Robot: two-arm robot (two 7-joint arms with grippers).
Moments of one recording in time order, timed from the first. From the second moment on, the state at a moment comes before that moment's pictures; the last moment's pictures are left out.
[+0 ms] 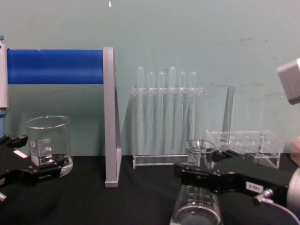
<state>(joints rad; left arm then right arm) -0.20 0.60 0.45 -1.41 -0.25 -0.12 0.03 0.22 0.31 -0.40 -1.43 0.32 0.04 0.40</state>
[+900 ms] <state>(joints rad) -0.20 0.60 0.45 -1.41 -0.25 -0.12 0.03 -0.01 0.49 -0.27 -1.66 0.36 0.02 0.37</state>
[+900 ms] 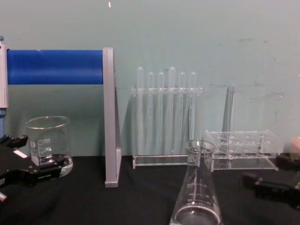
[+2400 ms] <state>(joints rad) -0.20 0.60 0.45 -1.41 -0.25 -0.12 0.03 0.17 0.25 -0.25 -1.39 0.07 -0.07 0.04</state>
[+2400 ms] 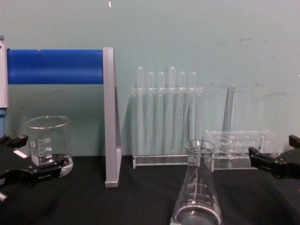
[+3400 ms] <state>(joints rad) -0.20 0.60 0.45 -1.41 -0.25 -0.12 0.03 0.16 0.25 -0.25 -1.39 0.07 -0.06 0.04</state>
